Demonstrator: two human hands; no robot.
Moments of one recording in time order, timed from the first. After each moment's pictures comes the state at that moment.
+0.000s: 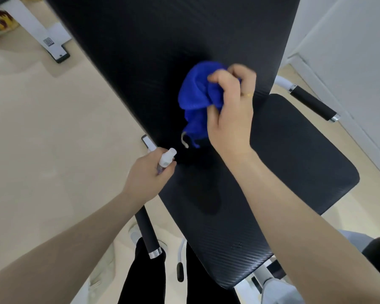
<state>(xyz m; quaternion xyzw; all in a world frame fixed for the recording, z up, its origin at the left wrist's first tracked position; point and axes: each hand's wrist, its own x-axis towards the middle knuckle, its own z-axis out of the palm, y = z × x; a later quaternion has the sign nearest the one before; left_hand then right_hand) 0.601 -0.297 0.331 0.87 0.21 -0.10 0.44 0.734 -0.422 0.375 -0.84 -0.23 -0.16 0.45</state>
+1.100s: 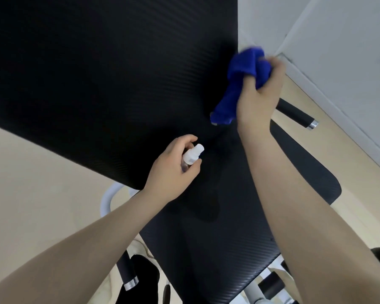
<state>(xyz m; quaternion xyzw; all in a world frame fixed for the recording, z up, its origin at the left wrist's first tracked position) 0.698 -0.385 0.345 0.87 0.12 -0.07 0.47 0.848 -0.503 0.352 -0.76 0.11 -0.12 0.63</state>
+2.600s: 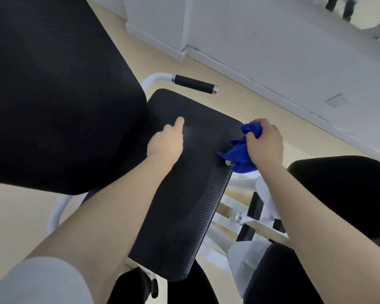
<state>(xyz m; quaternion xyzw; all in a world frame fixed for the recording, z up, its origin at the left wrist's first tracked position) 0.734 -0.521 0.326 0.97 -0.08 -0.22 0.10 0.691 -0.725 0.358 -0.92 0.28 0.01 0.28</state>
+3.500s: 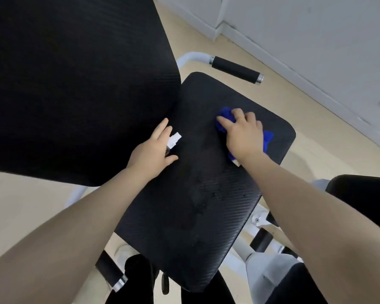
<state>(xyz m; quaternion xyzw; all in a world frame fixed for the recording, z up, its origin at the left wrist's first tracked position) 0.716 -0.415 0.272 0.95 -0.05 -0.26 0.18 0.749 -0.644 0.263 -0.99 -0.07 0.09 -0.02</state>
